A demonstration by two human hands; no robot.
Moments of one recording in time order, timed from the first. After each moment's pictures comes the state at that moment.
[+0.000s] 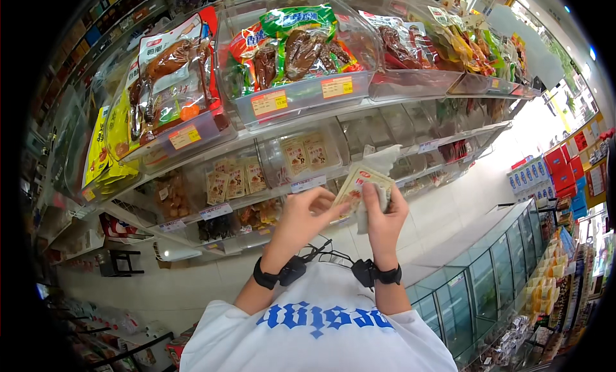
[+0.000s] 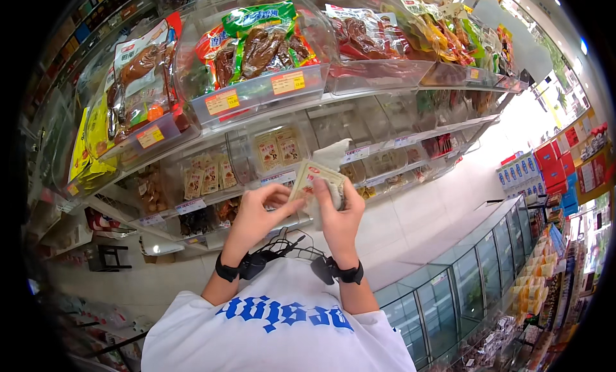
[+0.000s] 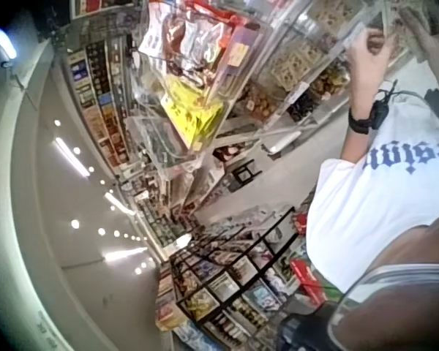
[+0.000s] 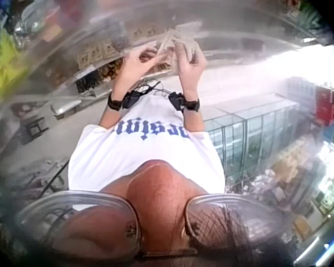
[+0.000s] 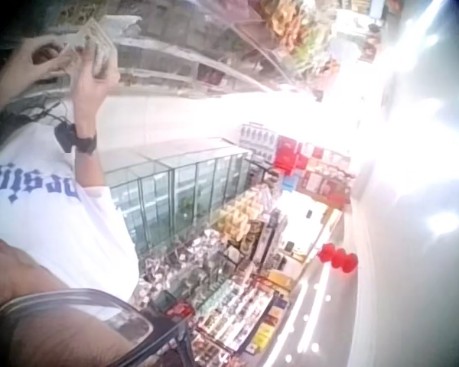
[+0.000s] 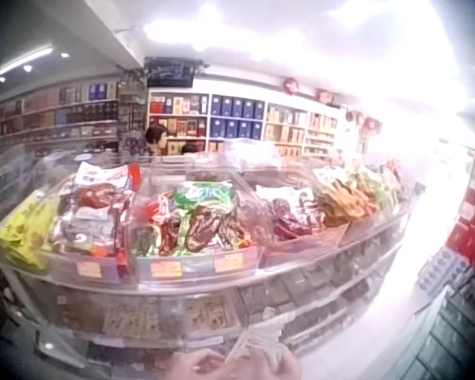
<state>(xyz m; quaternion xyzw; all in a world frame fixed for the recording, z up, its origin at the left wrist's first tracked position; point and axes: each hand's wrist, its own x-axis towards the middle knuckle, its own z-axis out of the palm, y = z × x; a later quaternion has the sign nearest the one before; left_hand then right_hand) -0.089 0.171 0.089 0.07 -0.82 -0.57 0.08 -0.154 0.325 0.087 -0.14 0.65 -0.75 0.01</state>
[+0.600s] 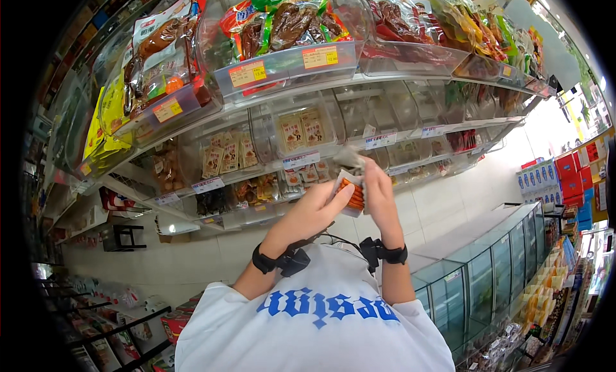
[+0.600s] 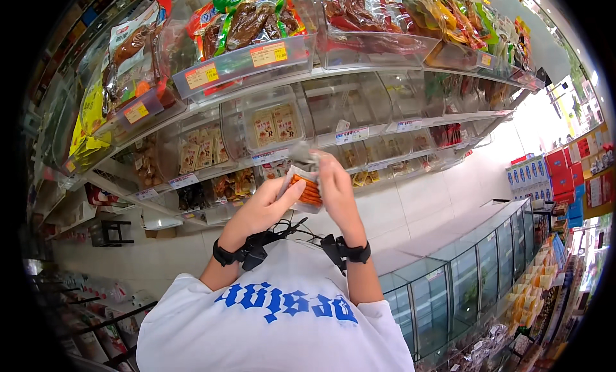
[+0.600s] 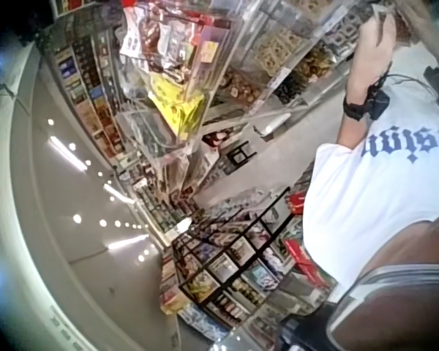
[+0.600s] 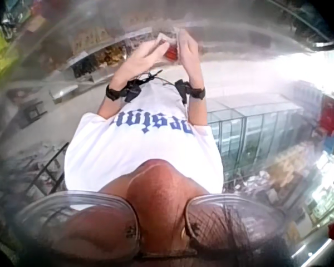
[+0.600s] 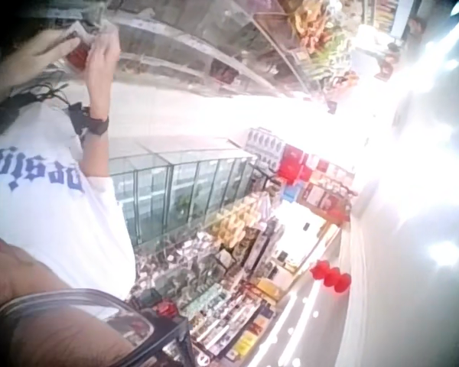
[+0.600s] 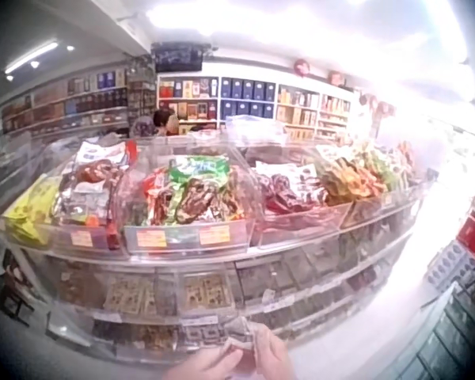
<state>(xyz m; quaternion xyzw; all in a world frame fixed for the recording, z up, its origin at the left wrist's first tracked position) -0.101 0.222 0.088 0.05 -0.67 -0.74 -0.04 -0.205 0.364 0.033 -0.25 0.64 -0.69 0.22</state>
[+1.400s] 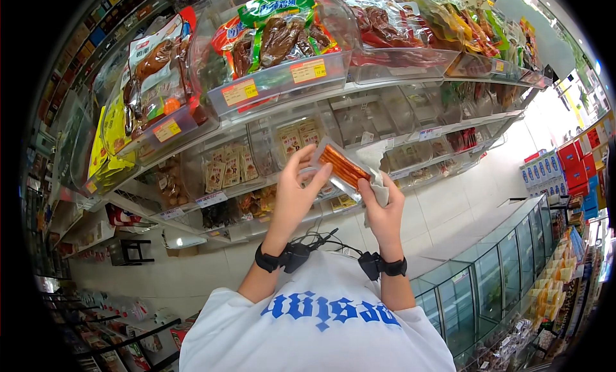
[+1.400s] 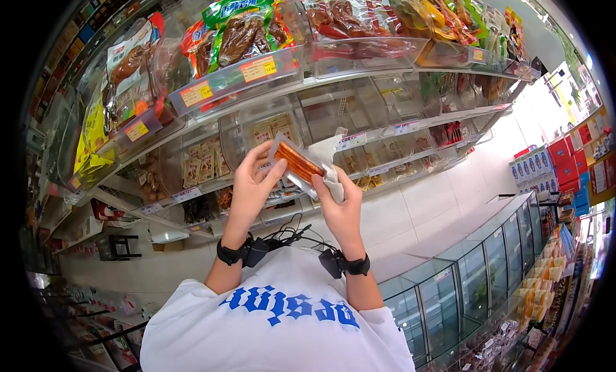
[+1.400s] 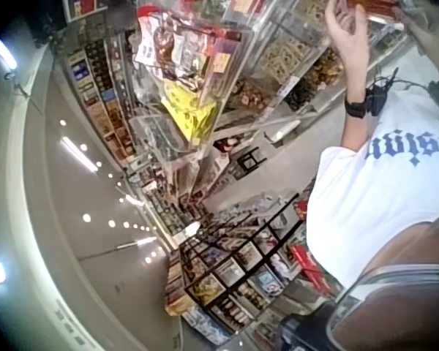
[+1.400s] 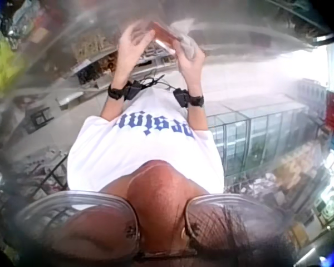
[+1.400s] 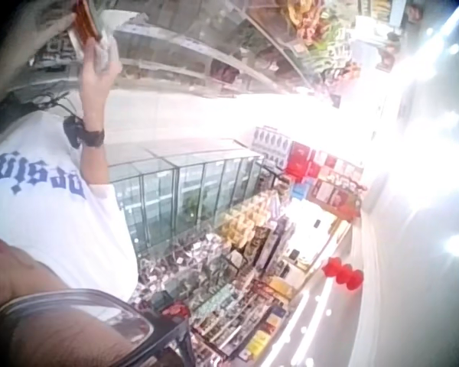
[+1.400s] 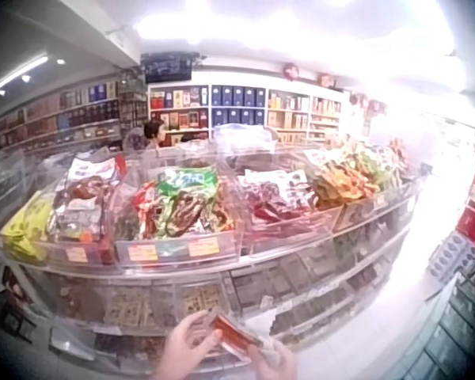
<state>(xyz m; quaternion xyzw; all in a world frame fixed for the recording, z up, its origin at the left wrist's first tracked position) -0.129 0.196 0.063 0.13 -0.68 -0.69 0.22 -0.184 0.372 0.052 -0.19 0.66 -0.72 0.10</state>
